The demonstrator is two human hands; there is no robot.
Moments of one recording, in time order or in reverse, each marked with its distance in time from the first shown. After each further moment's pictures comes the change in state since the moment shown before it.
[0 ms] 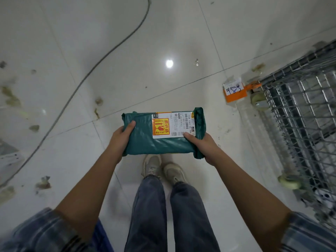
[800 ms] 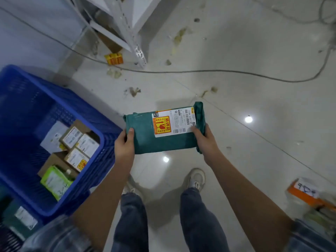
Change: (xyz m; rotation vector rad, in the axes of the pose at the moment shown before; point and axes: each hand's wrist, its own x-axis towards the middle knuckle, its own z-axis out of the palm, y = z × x) left_hand -0.217 -0.214 -0.133 -0.679 0.971 0.022; right_hand -0.115 0.027 0.233 -0.636 -0.478 -0.227
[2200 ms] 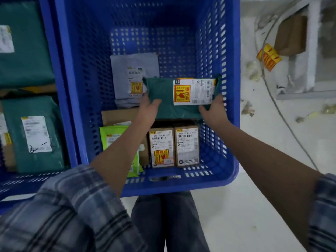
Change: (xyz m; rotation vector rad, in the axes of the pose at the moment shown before) left_hand 0.335 -0.223 -0.314 -0.571 0.100 -0.426; right_hand 0.141 0.060 0.567 -1.414 -0.324 -0.341
